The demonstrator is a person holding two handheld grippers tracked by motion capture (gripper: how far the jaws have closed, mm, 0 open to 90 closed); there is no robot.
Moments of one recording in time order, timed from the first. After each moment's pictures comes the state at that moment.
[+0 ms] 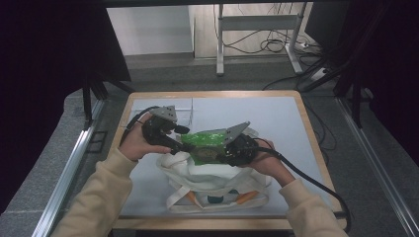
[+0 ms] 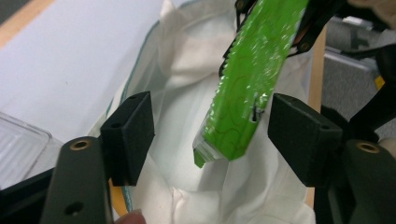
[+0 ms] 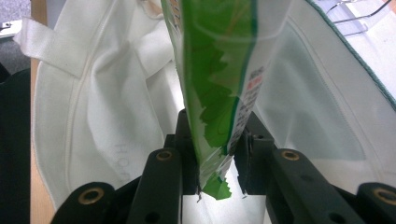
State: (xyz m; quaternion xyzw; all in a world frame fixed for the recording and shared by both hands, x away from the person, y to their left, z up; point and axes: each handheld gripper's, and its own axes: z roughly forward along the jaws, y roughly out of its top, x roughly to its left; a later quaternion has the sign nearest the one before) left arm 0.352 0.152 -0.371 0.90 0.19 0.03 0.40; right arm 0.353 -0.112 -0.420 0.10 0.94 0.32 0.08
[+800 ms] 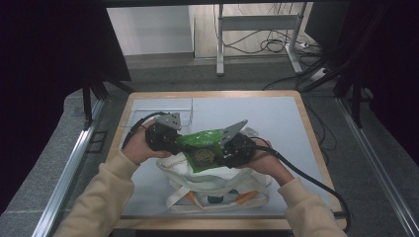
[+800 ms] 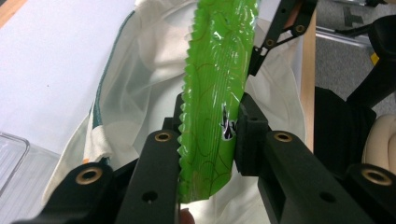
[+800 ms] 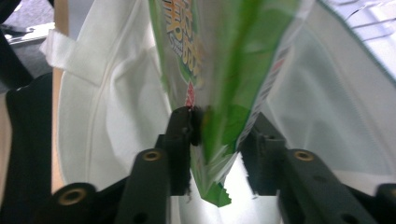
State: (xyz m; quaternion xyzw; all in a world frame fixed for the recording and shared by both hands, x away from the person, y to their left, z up) left arm 0.343 0.147 -0.377 0.91 0.15 0.03 0.39; right arm 0.353 -0.107 -0.418 0.09 0.94 0.33 0.06
